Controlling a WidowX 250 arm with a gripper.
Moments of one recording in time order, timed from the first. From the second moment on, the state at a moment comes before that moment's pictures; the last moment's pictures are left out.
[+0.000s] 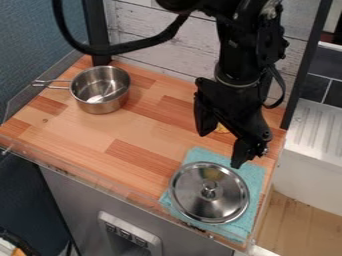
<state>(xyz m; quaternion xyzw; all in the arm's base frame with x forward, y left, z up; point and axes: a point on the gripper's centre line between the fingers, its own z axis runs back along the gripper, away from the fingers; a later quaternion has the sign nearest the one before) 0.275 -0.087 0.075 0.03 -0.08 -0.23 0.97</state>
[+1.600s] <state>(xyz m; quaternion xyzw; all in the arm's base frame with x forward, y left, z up) 0.347 0.101 0.038 0.07 -0.03 0.01 1.00</state>
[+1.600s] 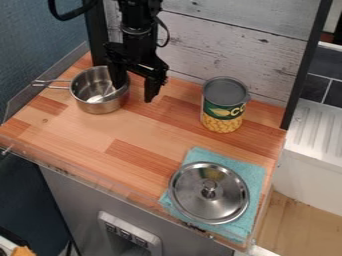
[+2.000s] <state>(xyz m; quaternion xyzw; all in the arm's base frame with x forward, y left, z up) 0.350 0.120 0.023 0.07 -0.01 0.04 1.00</state>
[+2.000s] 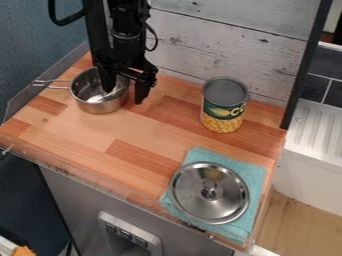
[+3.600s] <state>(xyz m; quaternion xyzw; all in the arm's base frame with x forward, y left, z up) 0.315 0.056 0.075 0.07 -0.09 0.00 0.99</state>
